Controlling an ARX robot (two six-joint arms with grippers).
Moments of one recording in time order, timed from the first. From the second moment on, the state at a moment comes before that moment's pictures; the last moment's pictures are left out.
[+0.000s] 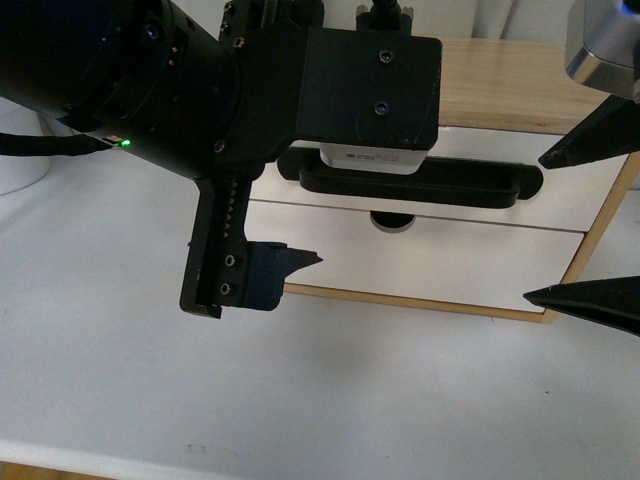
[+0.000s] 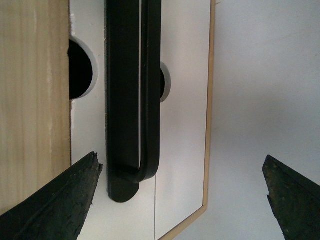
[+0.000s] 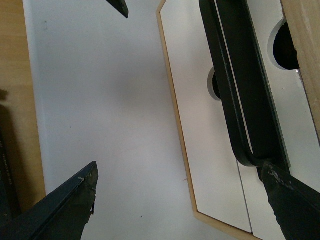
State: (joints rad) left arm -0.46 1.66 1.04 -0.06 0.23 1.37; right arm 0.22 1.36 0.84 -0.29 -0.45 -1.04
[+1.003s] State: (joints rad) left arm -0.47 1.84 1.19 -0.13 0.20 1.42; right arm 0.26 1.52 0.93 -0.22 -0.43 -1.02
